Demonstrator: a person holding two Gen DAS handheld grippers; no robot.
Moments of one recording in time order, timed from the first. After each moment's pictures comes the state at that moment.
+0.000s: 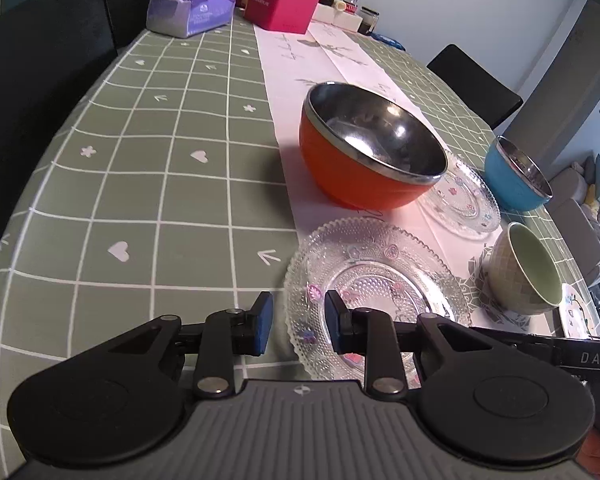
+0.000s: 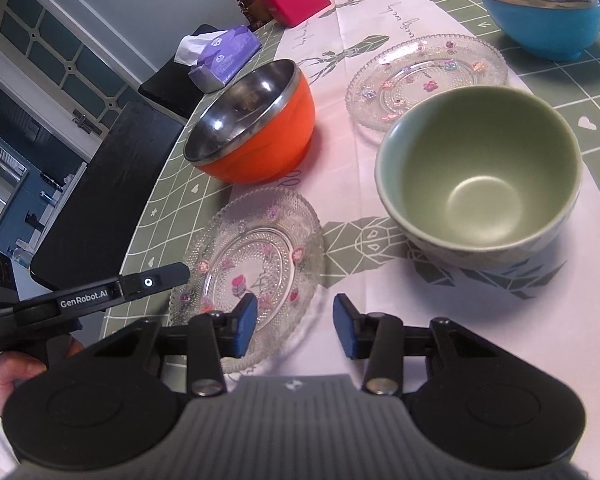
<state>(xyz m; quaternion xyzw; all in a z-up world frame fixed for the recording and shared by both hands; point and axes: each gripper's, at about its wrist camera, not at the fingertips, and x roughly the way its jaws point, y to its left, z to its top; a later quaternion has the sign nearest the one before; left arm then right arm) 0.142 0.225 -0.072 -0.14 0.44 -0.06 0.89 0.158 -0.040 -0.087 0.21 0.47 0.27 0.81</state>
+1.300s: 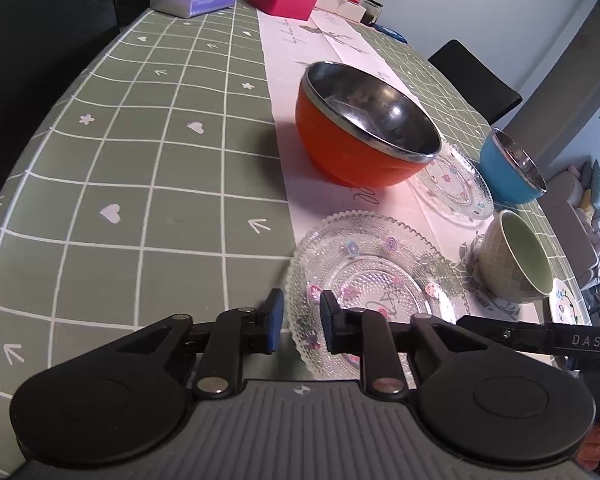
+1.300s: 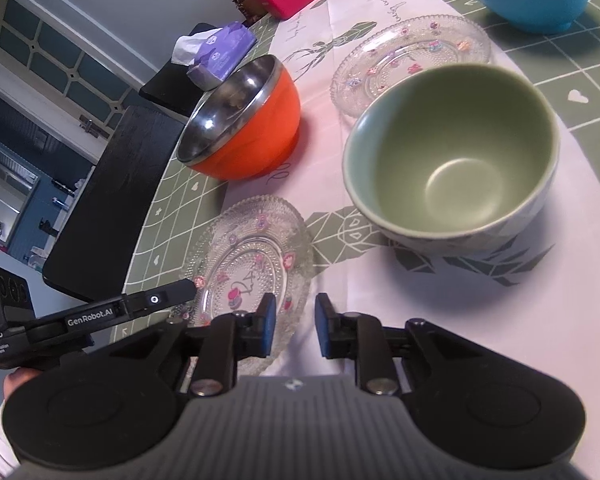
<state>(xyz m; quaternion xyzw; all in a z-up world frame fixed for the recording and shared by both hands) 0.131 0.220 -0.076 -0.17 0.45 -0.06 0.88 0.160 -0.058 -0.097 0.24 0.49 0.29 0.79</state>
